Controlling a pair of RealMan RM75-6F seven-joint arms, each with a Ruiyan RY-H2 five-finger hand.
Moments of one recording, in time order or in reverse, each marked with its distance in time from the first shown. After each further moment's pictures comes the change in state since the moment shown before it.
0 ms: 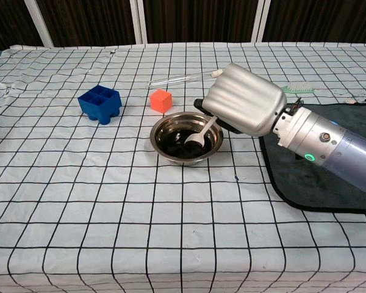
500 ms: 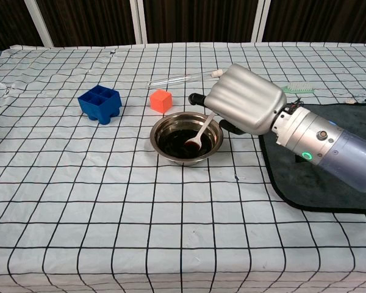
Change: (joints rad) left arm -0.002 -0.001 -0.001 0.001 -0.004 -0.003 0.002; right arm -0.006 0.014 0.026 -0.058 0.038 -0.050 -0.009
